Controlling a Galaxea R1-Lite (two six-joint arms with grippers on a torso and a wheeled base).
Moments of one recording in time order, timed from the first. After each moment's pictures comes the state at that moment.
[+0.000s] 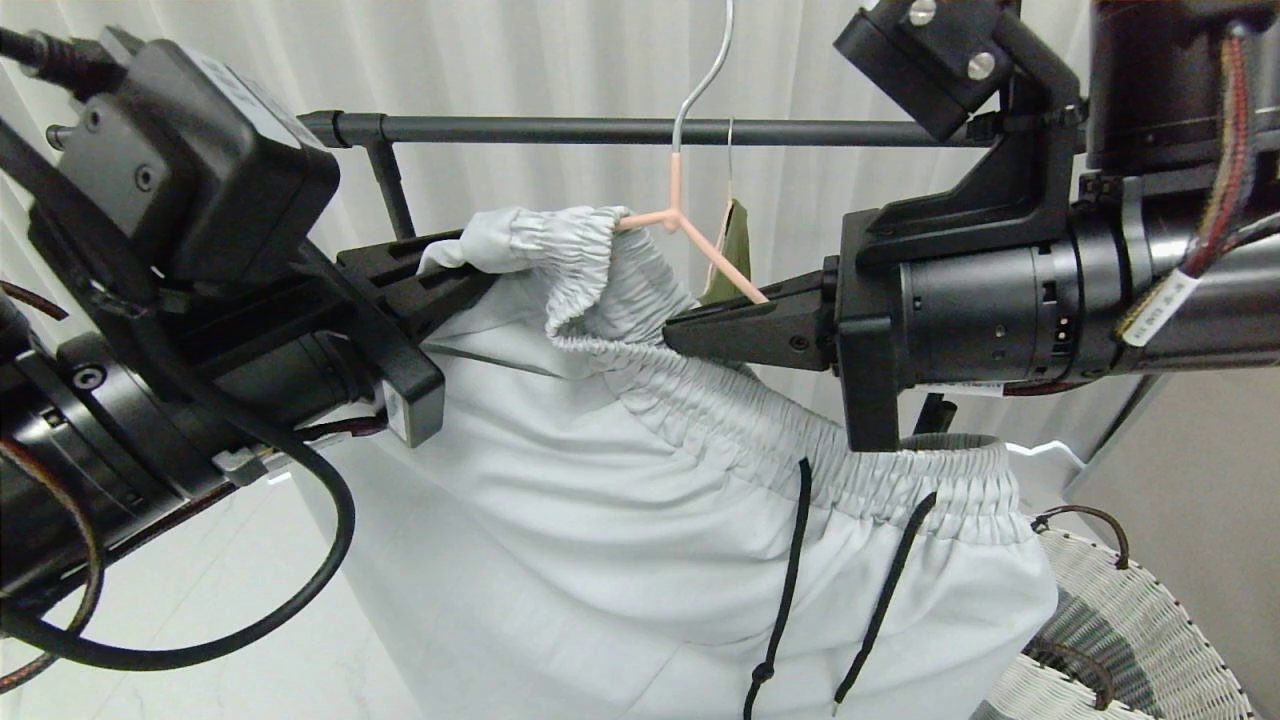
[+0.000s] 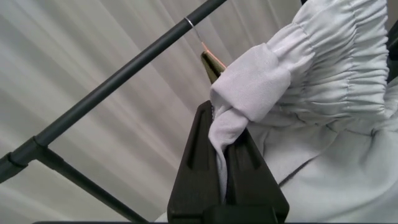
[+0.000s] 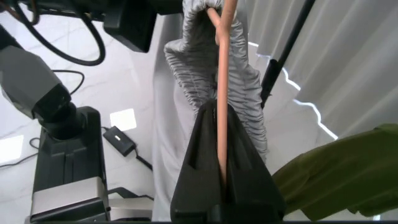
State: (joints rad) left arm -0.64 1.29 -0.76 -0.67 -0.02 0.66; right arm 0.94 1.61 -1.47 0.11 0.39 -0.13
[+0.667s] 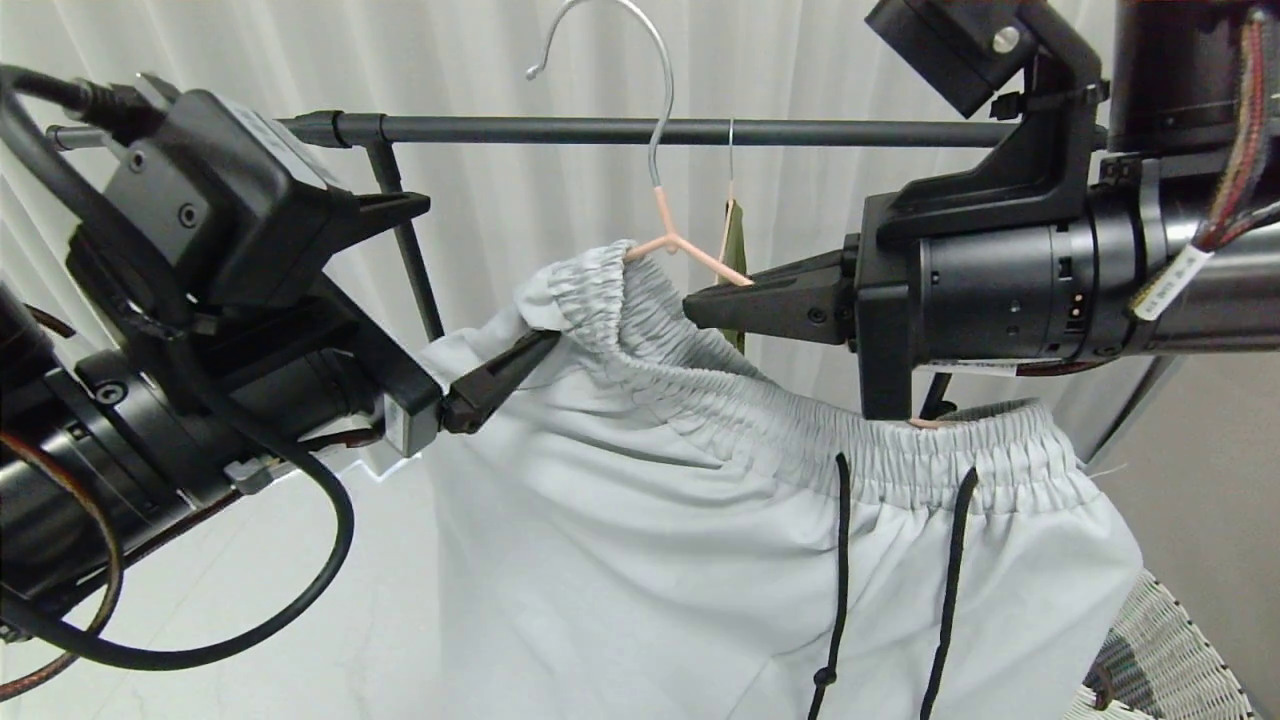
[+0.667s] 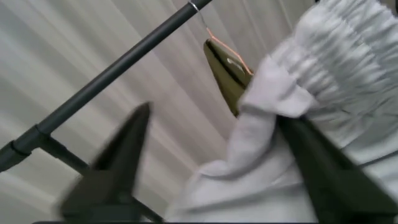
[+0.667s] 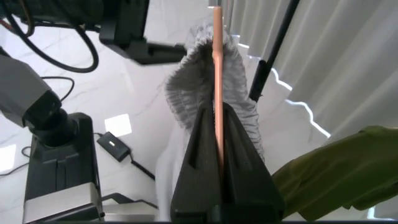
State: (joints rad) left arm -0.59 1.30 -0.73 -0.67 -0.01 0.66; right arm 0.91 1.60 -1.47 0.08 0.39 -0.12
